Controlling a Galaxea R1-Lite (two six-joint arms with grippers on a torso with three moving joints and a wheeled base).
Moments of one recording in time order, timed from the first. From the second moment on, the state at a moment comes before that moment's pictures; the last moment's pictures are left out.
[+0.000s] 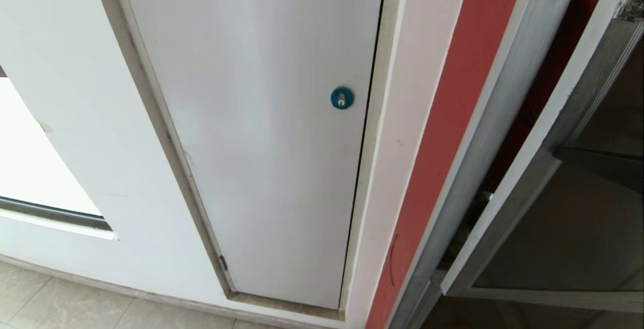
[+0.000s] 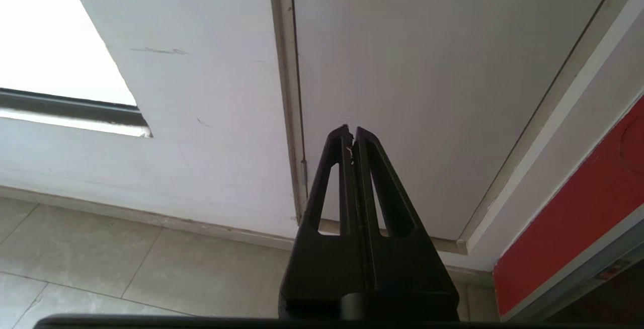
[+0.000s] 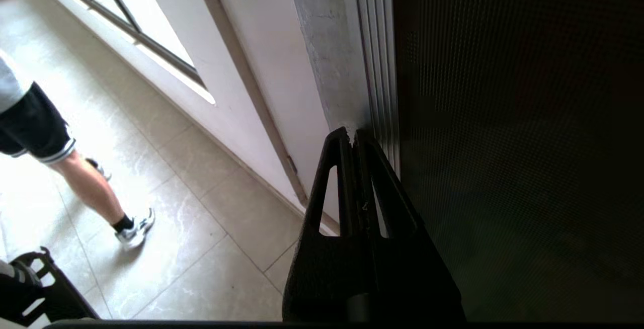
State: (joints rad) left arm 0.01 0.00 0.00 -0.01 -0.01 -0.02; right arm 0.00 1.05 -0.74 -0.24 0.60 0.10
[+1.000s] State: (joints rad) left arm 0.01 0.00 0.00 -0.01 0.00 -0.01; right arm 0.00 1.22 -0.86 -0.23 0.52 0.10
